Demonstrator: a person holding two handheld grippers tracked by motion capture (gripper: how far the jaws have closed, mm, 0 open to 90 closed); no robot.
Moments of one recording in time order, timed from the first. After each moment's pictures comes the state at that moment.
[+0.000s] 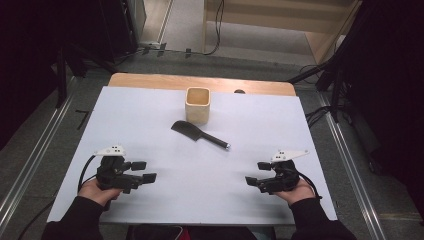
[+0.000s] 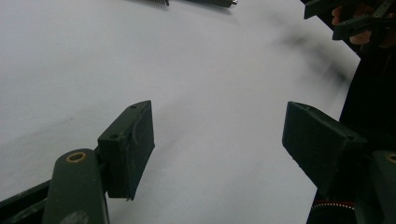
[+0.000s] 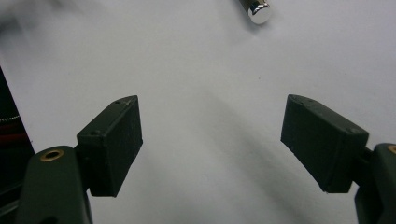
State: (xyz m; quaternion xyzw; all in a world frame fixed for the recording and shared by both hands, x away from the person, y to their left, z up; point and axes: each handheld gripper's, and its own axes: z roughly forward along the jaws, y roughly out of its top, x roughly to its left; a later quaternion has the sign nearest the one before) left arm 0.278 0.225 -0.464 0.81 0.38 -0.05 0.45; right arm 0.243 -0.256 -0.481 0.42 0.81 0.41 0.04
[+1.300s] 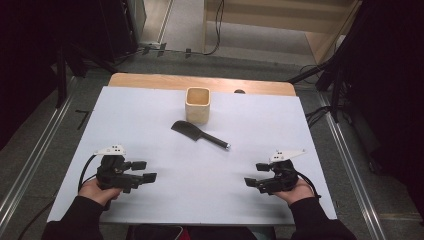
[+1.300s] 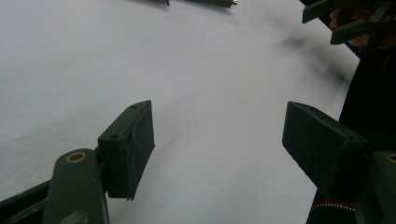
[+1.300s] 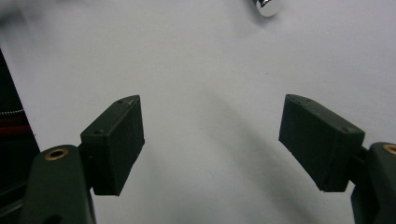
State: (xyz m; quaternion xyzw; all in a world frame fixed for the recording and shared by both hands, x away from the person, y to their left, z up) left arm 0.279 0.225 -0.464 0.81 0.38 -0.05 0.45; right arm 0.246 -0.254 -0.483 0.41 0.82 0.40 0.03
